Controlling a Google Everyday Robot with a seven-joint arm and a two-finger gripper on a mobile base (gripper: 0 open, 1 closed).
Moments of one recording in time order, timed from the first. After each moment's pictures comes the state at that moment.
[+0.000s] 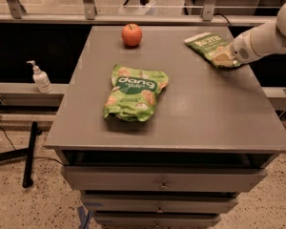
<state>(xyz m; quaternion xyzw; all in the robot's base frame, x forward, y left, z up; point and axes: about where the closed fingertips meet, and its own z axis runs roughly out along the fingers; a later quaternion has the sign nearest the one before) 0.725 -0.260 0.845 -0.40 0.83 0.07 0.39</state>
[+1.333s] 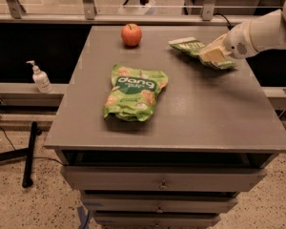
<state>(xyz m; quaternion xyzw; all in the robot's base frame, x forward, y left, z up) 0.686 -0.198 0.885 -0.46 0.77 0.15 0.41</state>
